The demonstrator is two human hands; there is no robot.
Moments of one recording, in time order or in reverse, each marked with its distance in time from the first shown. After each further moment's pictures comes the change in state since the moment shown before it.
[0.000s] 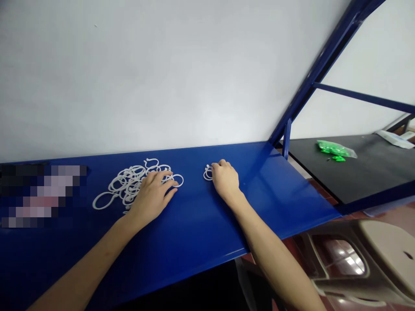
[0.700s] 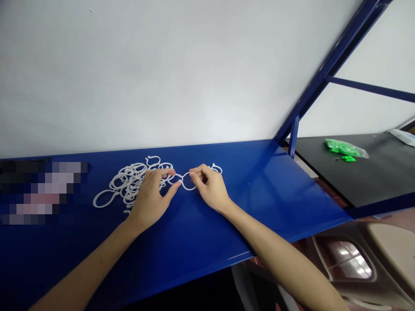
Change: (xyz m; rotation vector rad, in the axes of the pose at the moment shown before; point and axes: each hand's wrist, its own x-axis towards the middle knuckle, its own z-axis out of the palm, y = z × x) left_hand 0.003 0.017 -0.010 -0.335 0.220 -0.171; right_hand -0.018 -0.043 0.005 1.053 -0.079 -0.009
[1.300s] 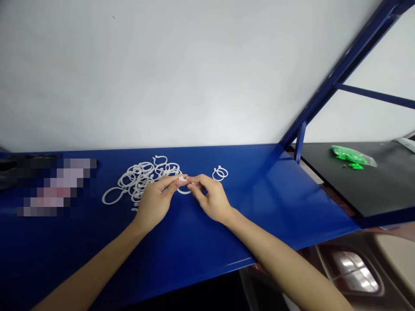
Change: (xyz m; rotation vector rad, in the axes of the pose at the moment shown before) left_hand 0.001 0.008 -0.007 -0.391 -0.076 -0.331; right_hand -0.013 -0.007 0.008 -0.092 -0.113 -0.196
